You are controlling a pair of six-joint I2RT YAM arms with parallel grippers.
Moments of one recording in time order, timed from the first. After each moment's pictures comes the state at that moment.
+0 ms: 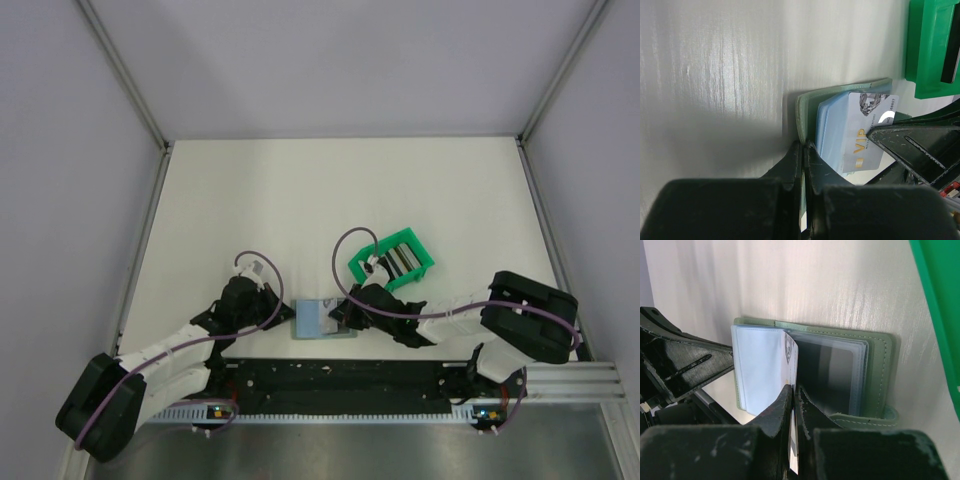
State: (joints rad) left arm -0.53 0.92 0.12 0.13 0.25 -0.95; right arm 1.13 1.53 0.44 0.47 0.22 1.18
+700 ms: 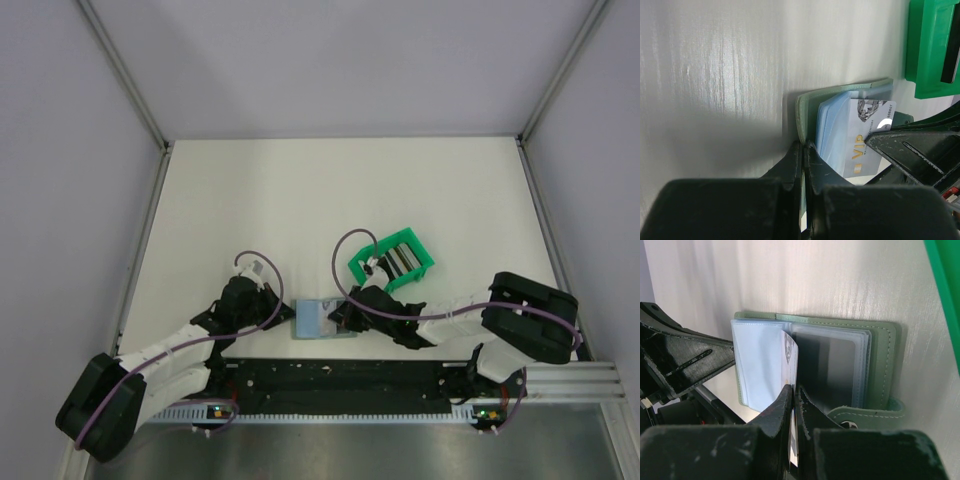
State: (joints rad) left arm -0.53 0.92 0.12 0.13 0.25 -0.95; right arm 1.15 1.53 0.44 0.46 0.22 1.21
